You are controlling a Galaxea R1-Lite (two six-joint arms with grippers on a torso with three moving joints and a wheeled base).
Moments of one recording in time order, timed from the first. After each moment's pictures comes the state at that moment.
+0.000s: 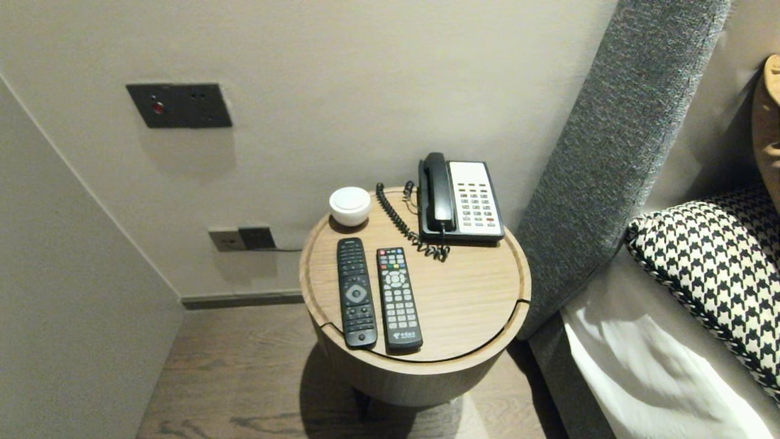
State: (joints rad) left arm 0.01 0.13 -0.32 0.18 0.01 0.05; right arm 0.00 0.00 0.00 -0.11 -0.01 0.02
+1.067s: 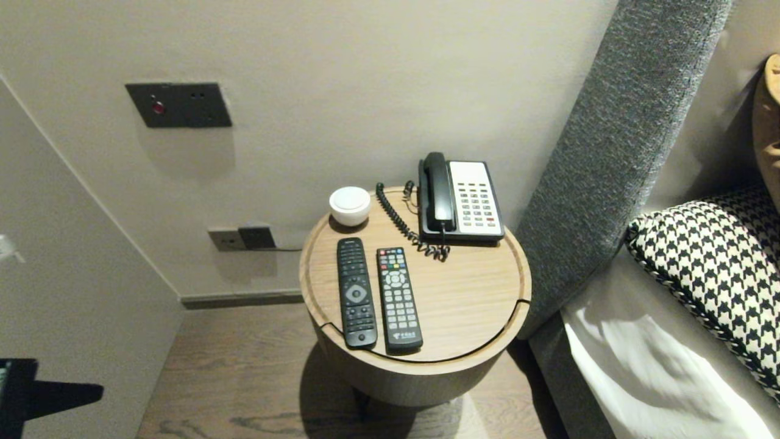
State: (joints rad) left arm -0.38 1.07 -1.03 0.83 -0.02 -0.37; right arm 0.00 0.00 0.00 -0.11 -0.01 0.02
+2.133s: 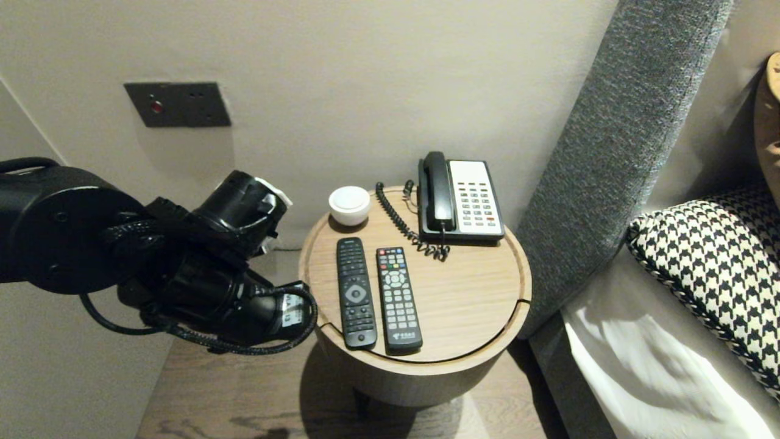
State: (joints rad) left arm -0.64 1.69 -1.22 0.54 0.00 -0.69; right arm 0.00 0.00 0.00 -0.11 -0.01 0.02
